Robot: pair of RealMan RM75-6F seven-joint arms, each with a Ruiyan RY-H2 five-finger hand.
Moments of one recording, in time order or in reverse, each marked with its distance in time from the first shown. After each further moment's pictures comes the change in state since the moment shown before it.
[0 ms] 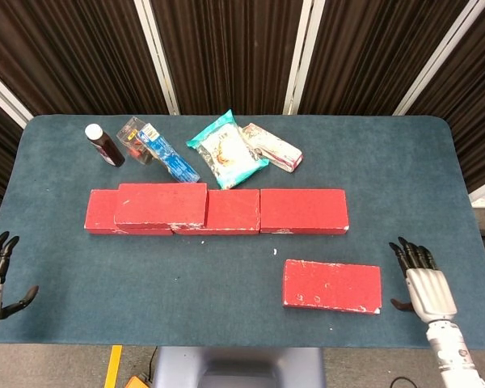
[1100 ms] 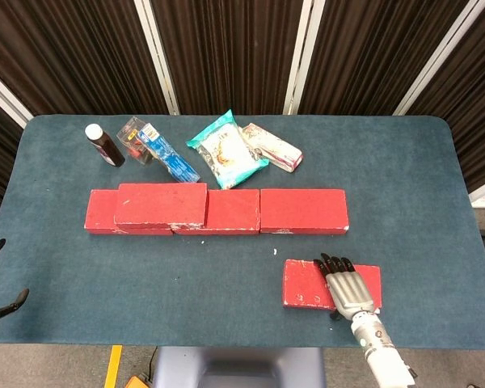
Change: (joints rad) left arm 0.067 0.043 -0.081 -0.058 -0.019 -0.091 -0.021; right arm 0.300 -0.152 0.024 -0.388 0.576 -0.083 -0.647
